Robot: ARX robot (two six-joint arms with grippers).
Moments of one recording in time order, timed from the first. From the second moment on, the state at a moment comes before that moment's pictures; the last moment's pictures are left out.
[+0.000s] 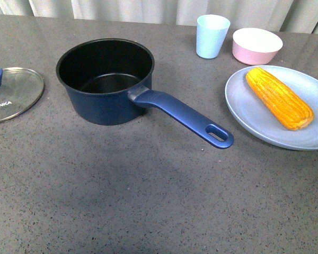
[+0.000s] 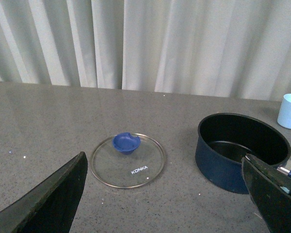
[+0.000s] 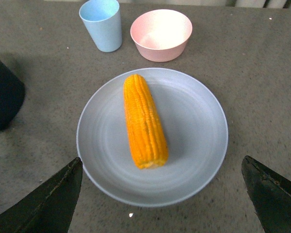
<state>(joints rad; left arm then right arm) 0.00 0.02 0.01 0.00 0.00 0.00 -0.08 1.25 0.56 0.23 -0.23 -0.08</state>
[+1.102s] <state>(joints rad) 0.00 0.02 0.01 0.00 0.00 0.00 0.08 2.04 1.01 0.25 -0.09 -0.13</state>
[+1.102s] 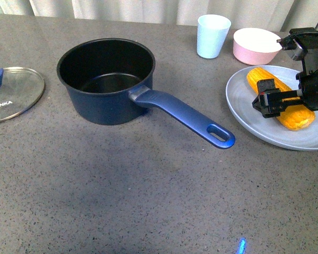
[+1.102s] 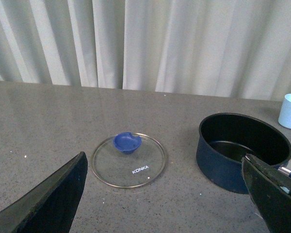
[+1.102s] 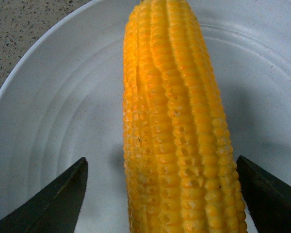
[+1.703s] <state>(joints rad) 0.00 0.02 0.01 0.00 0.00 0.00 0.04 1.89 0.97 0.23 -0.21 -0.06</state>
